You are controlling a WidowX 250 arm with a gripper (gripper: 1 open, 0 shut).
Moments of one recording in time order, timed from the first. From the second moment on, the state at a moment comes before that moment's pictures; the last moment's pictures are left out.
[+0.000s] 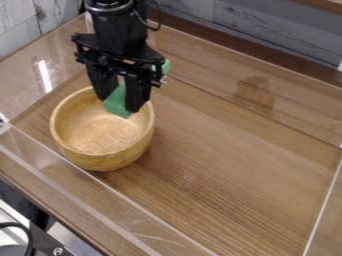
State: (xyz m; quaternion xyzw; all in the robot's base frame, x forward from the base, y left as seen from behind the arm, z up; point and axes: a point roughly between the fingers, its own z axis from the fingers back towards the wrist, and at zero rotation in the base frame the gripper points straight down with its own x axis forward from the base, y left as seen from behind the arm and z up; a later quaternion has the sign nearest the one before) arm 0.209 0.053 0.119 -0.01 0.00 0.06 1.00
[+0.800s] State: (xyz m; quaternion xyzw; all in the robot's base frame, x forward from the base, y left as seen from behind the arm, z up) arm 0.203 0.064 0.105 0.00 0.01 0.05 1.00
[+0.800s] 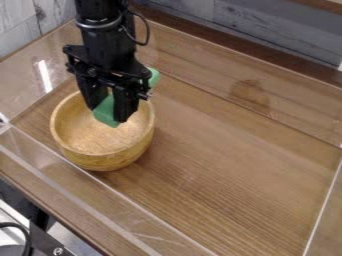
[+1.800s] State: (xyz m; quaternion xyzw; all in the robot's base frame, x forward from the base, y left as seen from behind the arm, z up) arm 0.203 0.072 0.092 0.01 0.01 0.05 1.00
